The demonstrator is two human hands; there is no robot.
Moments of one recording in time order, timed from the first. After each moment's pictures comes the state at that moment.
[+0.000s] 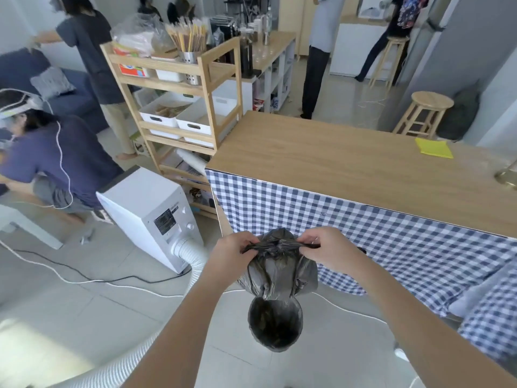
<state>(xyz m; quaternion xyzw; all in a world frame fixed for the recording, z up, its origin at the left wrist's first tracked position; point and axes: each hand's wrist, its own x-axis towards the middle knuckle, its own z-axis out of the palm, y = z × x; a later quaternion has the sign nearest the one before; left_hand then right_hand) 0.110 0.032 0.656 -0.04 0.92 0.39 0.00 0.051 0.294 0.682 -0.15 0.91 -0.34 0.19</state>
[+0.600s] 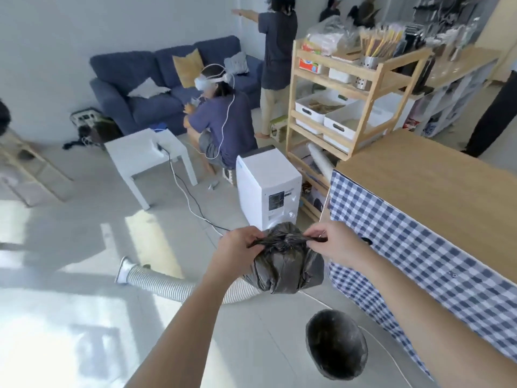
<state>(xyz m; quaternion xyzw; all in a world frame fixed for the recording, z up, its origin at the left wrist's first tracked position) 0.268 -0.110 0.678 -0.33 0.87 0.37 -0.11 0.069 0.073 0.697 -0.42 0.83 -0.27 0.24</state>
